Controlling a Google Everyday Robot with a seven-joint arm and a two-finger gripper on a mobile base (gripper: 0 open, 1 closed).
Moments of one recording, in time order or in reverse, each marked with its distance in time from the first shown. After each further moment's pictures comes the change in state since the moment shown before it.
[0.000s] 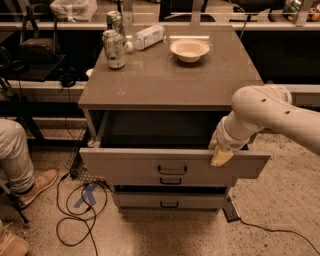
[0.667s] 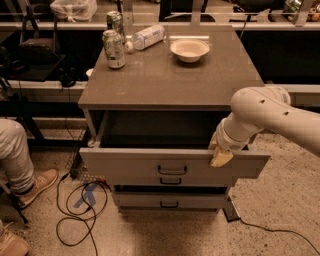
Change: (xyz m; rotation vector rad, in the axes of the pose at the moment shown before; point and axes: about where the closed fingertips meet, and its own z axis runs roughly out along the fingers) arm -0.001 0.002 0.002 -0.005 0.000 -0.002
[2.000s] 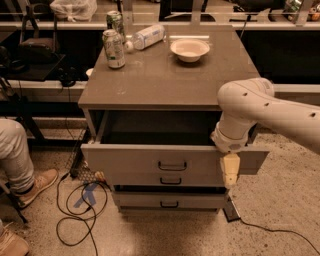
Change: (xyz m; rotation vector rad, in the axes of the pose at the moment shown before) arm 0.016 0.032 -0.001 -0.229 0.146 -0.046
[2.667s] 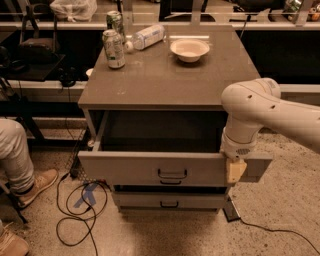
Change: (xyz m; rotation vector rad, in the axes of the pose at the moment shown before) arm 0.019 0.036 -0.008 -0.078 0.070 0.052
